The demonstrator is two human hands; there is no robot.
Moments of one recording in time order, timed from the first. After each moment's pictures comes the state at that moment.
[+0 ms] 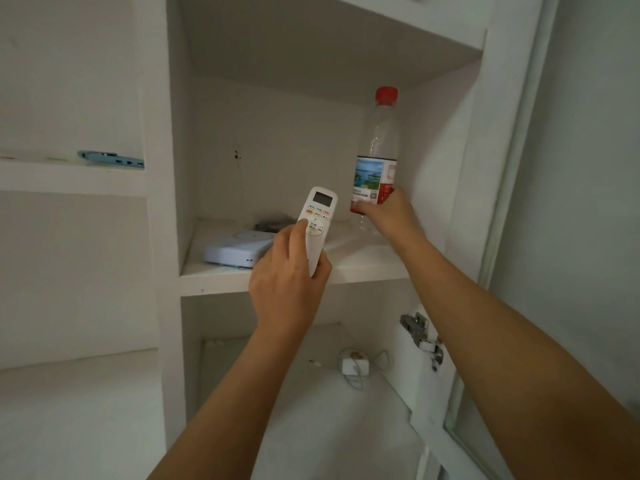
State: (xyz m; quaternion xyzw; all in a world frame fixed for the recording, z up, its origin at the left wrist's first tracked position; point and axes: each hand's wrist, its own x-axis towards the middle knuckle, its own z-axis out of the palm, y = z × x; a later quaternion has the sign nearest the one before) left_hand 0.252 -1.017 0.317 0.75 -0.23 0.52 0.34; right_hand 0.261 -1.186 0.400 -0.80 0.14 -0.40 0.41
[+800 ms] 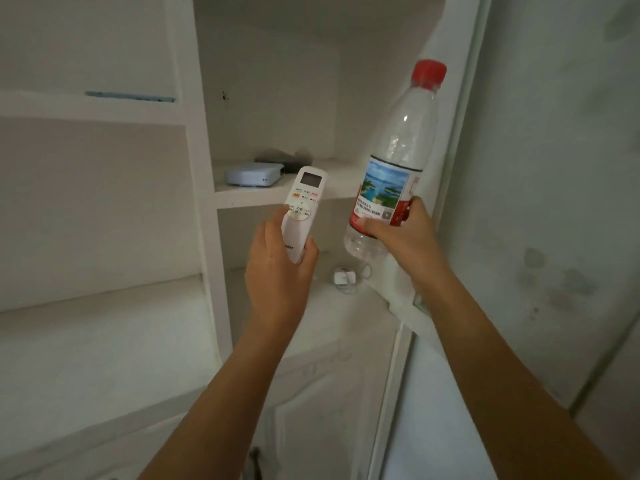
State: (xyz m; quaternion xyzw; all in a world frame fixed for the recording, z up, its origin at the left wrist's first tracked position) left_hand 0.151 -0.934 0.264 0.71 -0.28 0.34 0.55; right_hand 0.083 -1.073 0.306 -0.76 0.15 -0.41 0.49
